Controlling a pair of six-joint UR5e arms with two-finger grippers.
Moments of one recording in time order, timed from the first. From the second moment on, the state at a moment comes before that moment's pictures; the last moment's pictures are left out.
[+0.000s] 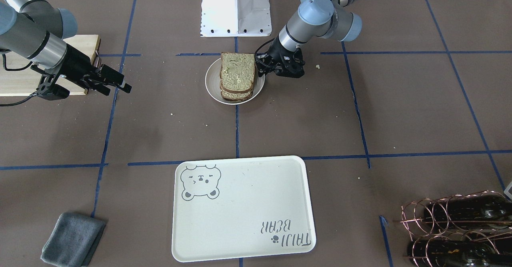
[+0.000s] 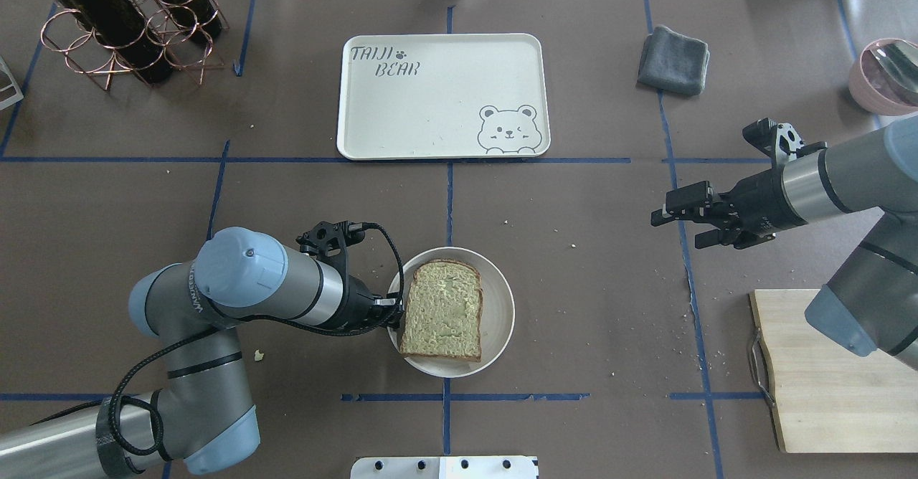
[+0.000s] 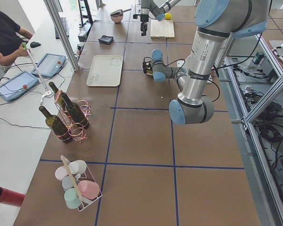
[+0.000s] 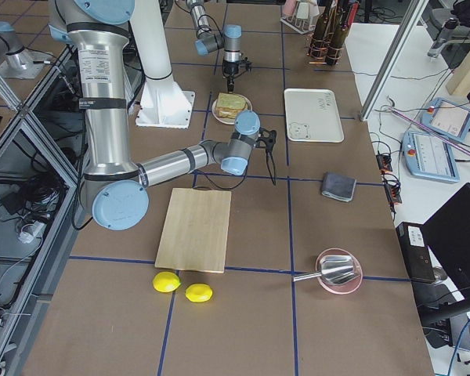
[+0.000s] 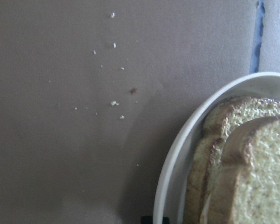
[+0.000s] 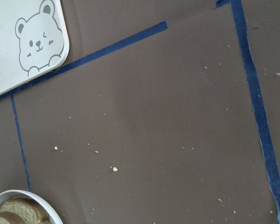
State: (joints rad) left arm -0.40 -2.01 -1.70 -2.20 -1.94 -1.61; right arm 0.82 -1.51 1.75 -0.64 2.29 1.50
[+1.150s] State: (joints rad) left arm -0.63 -2.42 -1.16 -2.30 -1.79 -2.19; right arm 0.83 -1.56 1.76 -0.60 2.29 1.50
